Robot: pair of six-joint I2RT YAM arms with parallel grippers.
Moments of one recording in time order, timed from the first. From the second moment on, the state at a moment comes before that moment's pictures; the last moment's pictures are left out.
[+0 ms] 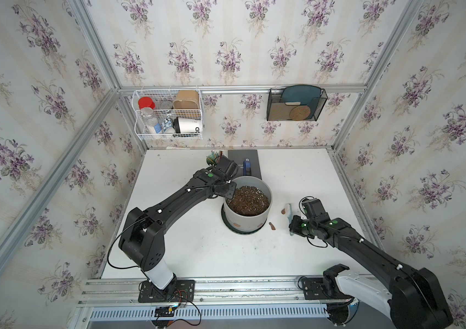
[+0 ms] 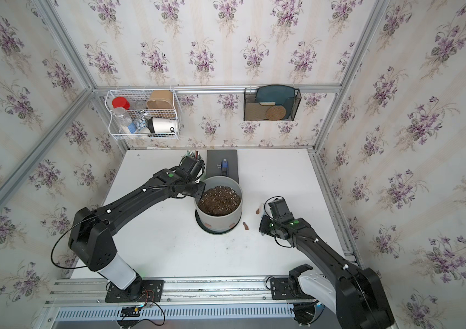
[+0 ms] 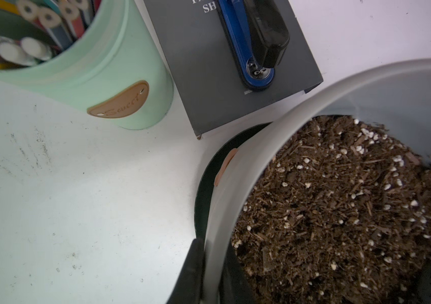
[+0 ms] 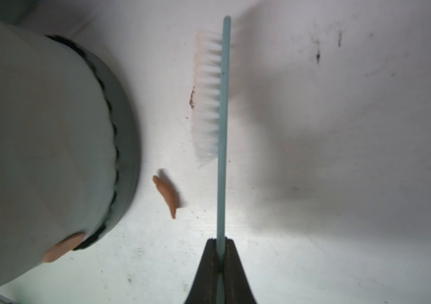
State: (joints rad) left arm -0.63 1.67 1.40 -0.79 -0.08 -0.26; right arm 0.39 1.10 0.51 -0.51 -0.15 0.65
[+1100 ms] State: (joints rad) left arm -0.63 1.78 1.57 -0.85 -0.04 -0.23; right arm 0.78 0.97 0.70 -0.62 0.20 0.73
